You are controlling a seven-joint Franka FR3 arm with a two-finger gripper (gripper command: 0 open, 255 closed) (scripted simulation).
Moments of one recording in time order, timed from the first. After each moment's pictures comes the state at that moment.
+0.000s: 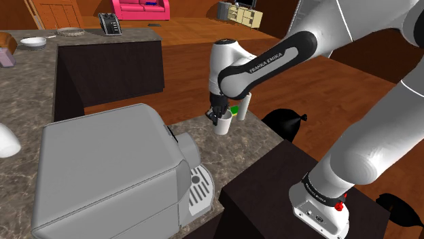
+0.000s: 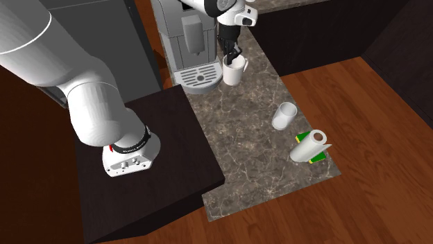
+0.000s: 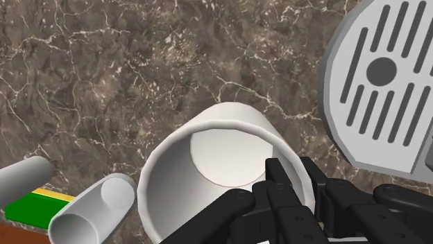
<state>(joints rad) 0.05 -0.08 0.28 -2.44 -0.04 2.33 0.22</state>
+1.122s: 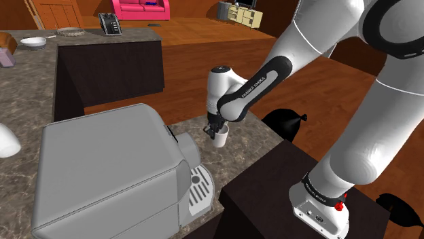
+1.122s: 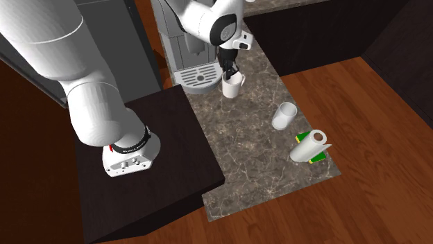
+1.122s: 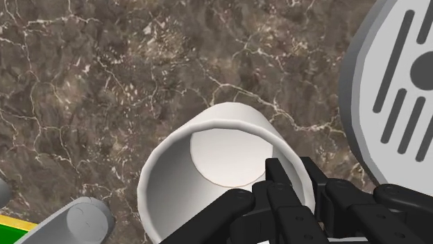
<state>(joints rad) 0.05 0.13 0.26 -2.48 -0.16 2.57 0.31</state>
